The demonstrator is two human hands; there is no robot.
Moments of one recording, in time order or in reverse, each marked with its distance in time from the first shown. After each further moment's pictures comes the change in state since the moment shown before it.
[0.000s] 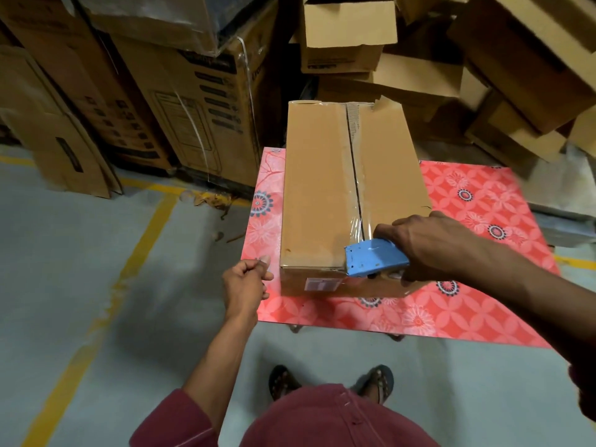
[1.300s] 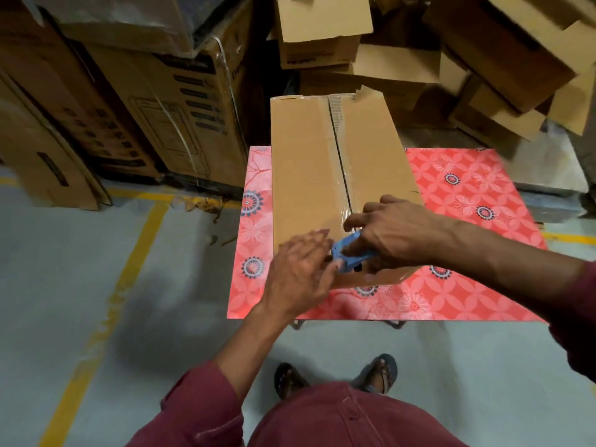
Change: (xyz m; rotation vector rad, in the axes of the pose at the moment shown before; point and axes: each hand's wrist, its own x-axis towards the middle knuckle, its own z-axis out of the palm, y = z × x) left_hand -0.031 0.005 0.060 0.835 -0.298 1.399; right_hand 0.004 -0.019 -0.016 -0.170 0.000 -0.262
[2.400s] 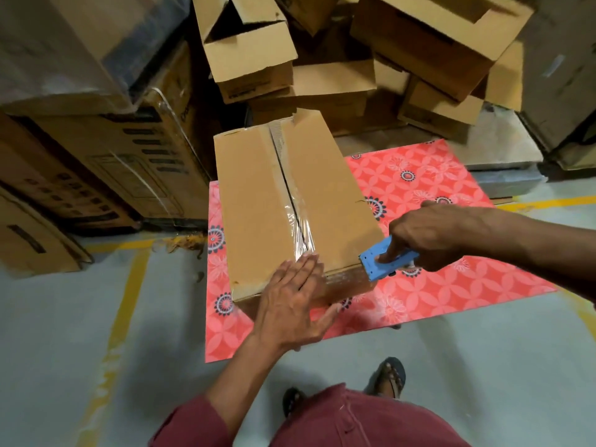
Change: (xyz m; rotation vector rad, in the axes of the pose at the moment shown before) left_hand 0.017 0.042 0.036 0.149 -0.250 0.146; right_hand -0.101 0.082 0.066 0.235 -0.218 0.250
